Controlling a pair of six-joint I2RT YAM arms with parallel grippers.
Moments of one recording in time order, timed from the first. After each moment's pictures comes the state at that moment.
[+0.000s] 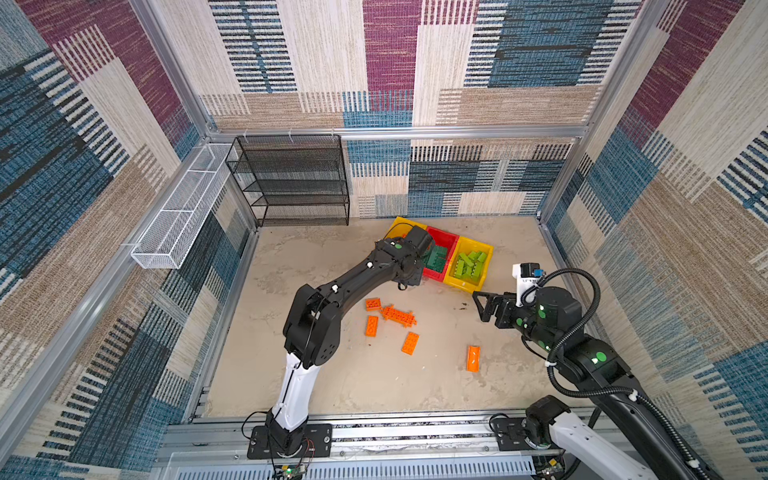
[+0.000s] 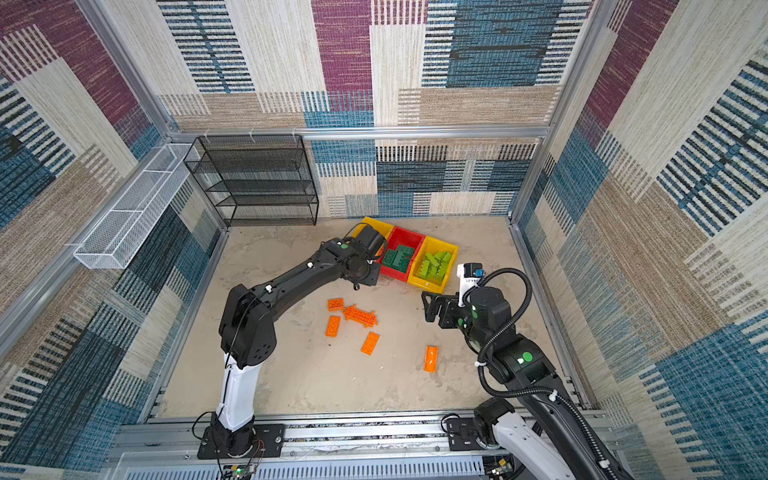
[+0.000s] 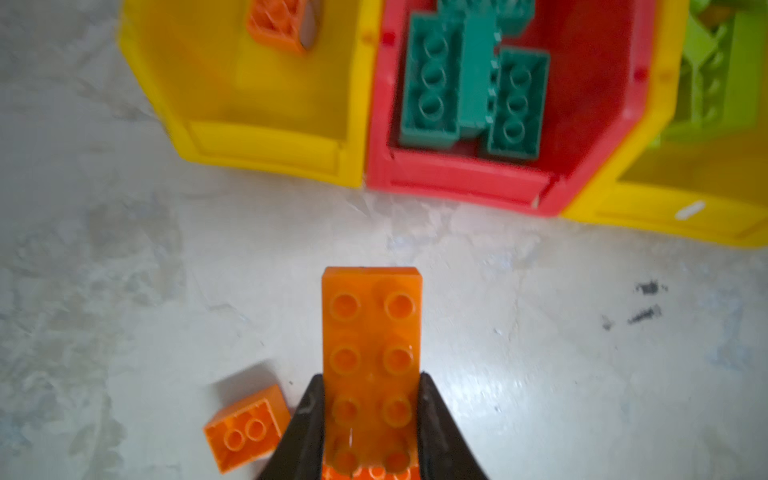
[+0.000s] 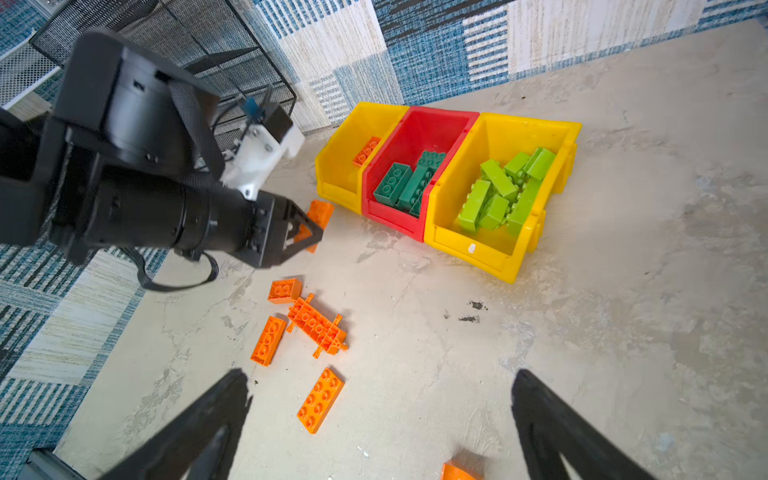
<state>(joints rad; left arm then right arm) -0.68 2.13 1.96 -0.92 -0.21 -0.34 0.44 0.70 0.79 -0.54 0.01 0.45</state>
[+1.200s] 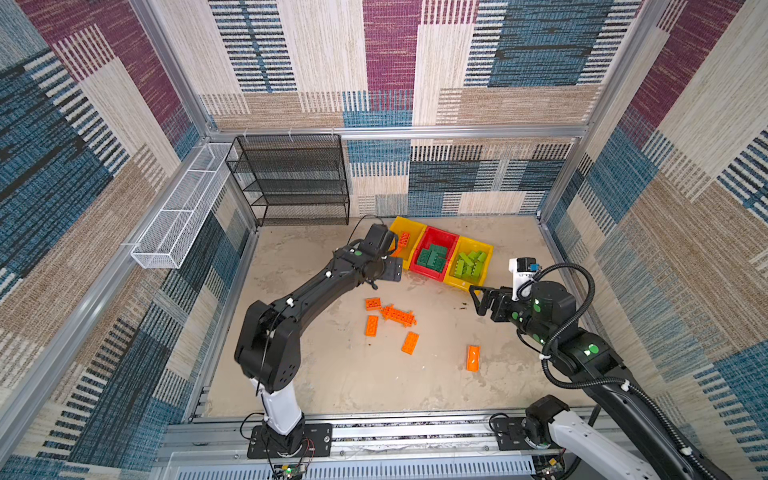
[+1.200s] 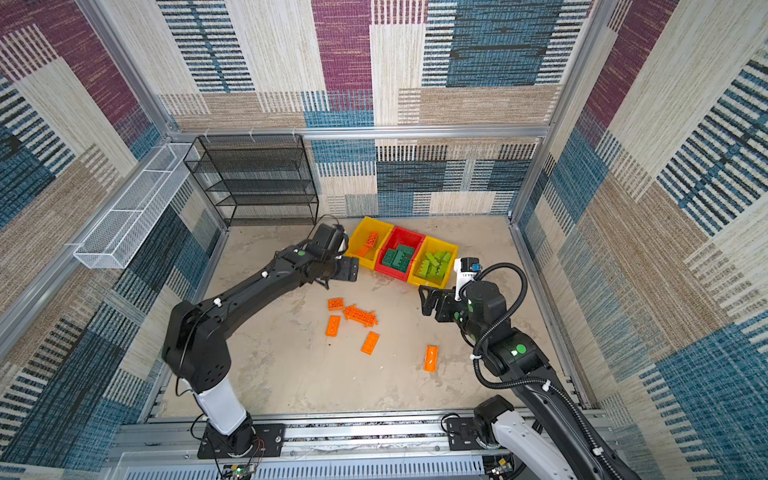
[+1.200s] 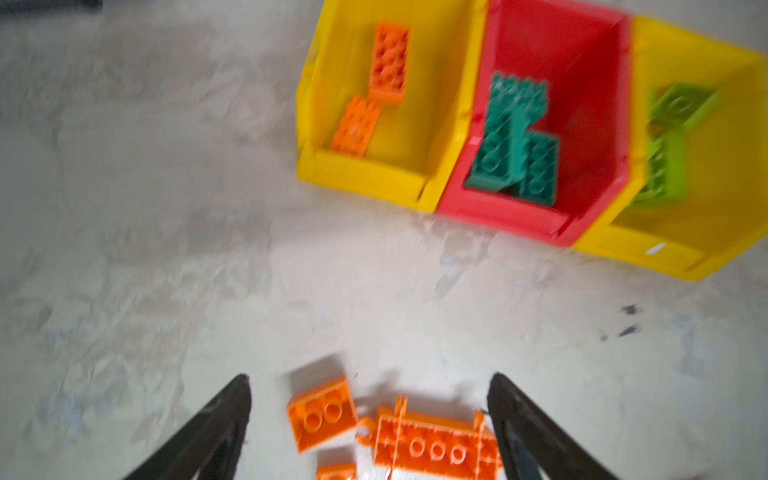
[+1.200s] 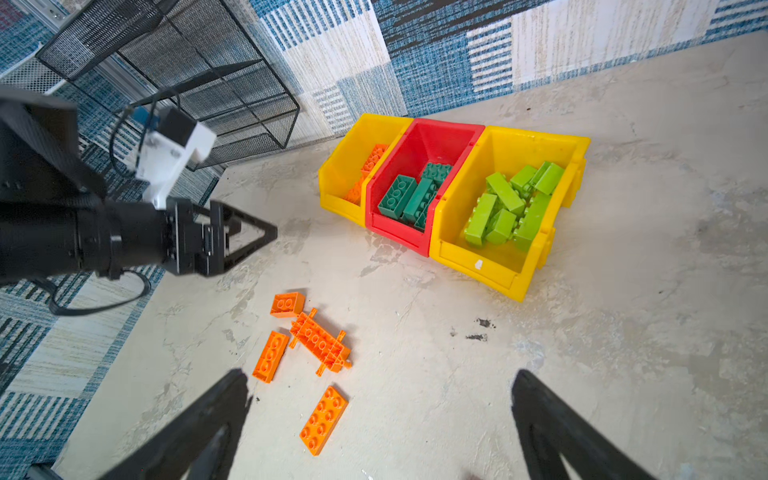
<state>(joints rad) -0.57 1.74 1.41 -0.63 -0.15 -0.36 0.44 0.72 0.78 -0.48 0.01 0.46</state>
